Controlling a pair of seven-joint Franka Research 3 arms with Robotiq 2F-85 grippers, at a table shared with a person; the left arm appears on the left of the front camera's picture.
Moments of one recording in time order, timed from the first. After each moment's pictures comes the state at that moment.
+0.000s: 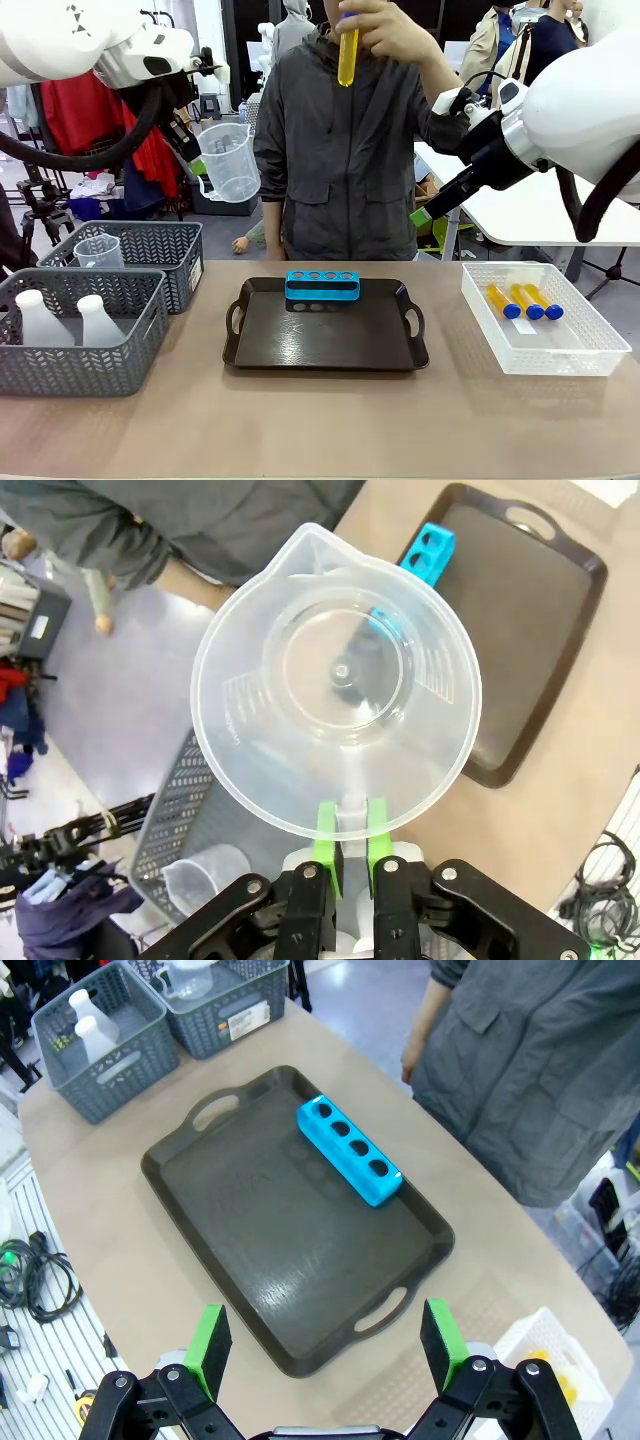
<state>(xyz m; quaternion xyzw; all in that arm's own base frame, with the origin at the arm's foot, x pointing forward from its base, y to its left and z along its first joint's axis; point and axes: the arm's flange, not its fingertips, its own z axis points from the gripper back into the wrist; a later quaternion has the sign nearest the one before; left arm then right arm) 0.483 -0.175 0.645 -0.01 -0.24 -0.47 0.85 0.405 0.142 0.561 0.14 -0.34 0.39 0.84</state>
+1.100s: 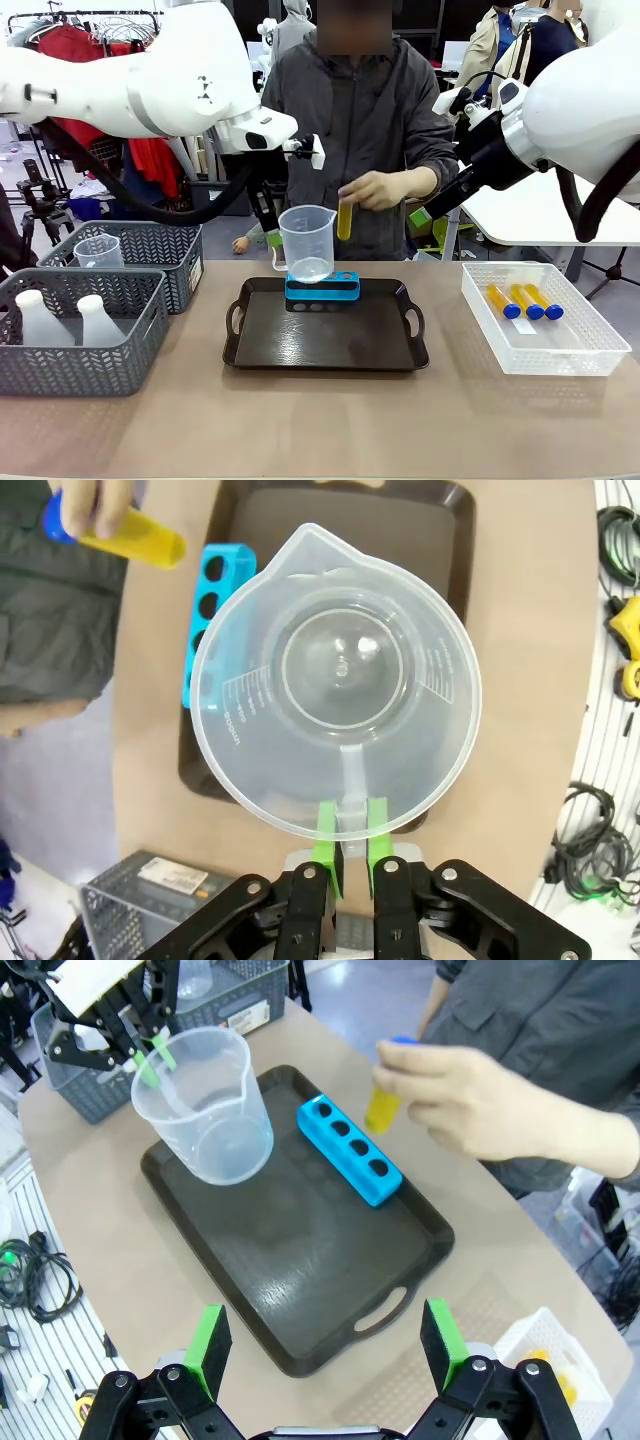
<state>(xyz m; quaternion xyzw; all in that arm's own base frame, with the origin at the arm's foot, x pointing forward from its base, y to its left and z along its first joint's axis) 0.486 -0.310 0.547 -0.05 -0.11 -0.62 0.77 0.405 0.142 0.561 0.14 -0.34 0.39 0.84</state>
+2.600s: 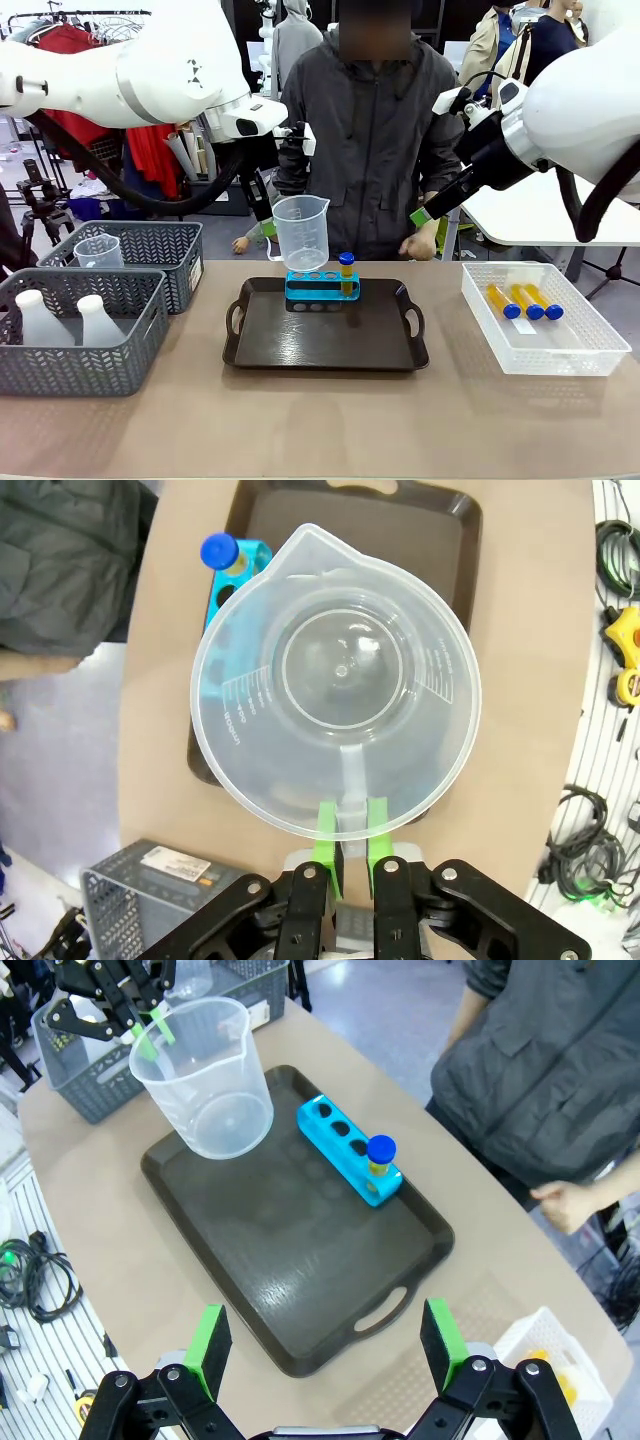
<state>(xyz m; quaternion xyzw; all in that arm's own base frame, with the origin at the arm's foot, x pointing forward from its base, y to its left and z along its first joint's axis) 0.495 -0.292 0.564 -0.07 -0.12 -0.61 0.78 0.405 0.142 0.561 0.14 -0.34 0.39 0.84</state>
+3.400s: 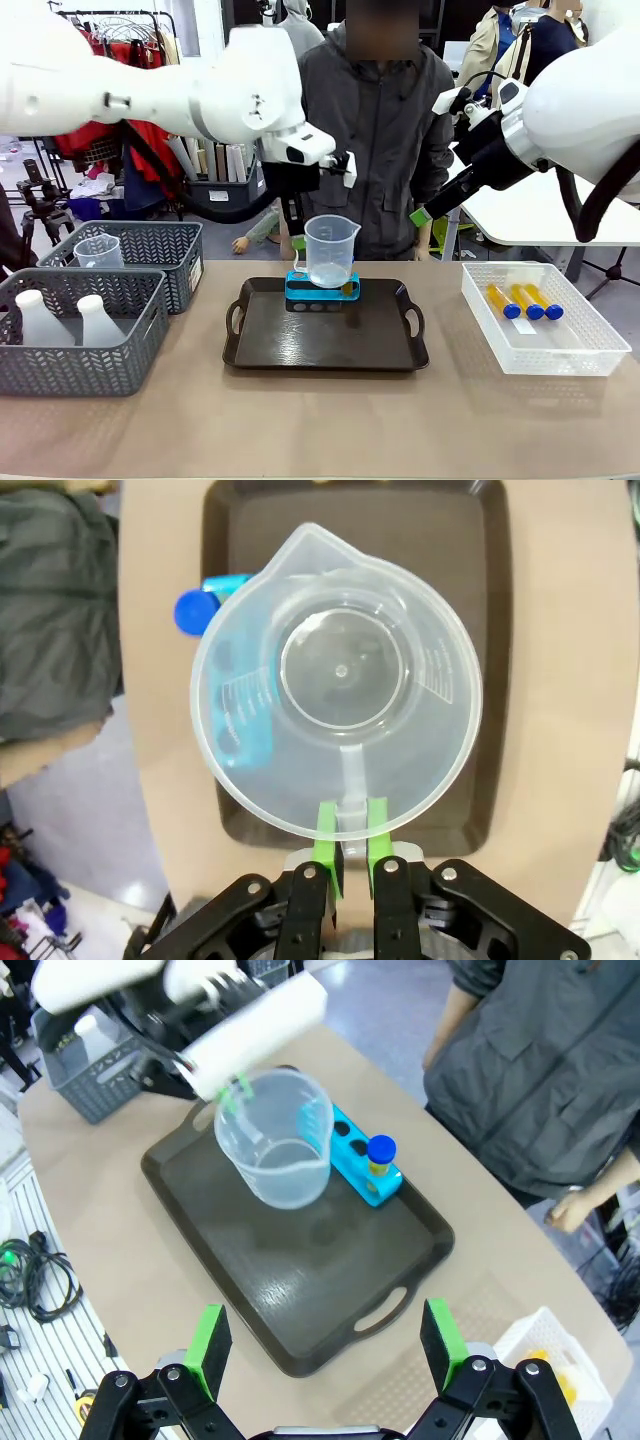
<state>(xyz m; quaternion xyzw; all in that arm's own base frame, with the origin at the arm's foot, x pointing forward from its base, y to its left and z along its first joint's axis) 0.535 -0.372 0.509 -0.01 -0.08 -0.68 0.72 0.405 0.142 0.561 0.14 -0.34 0.39 0.84</state>
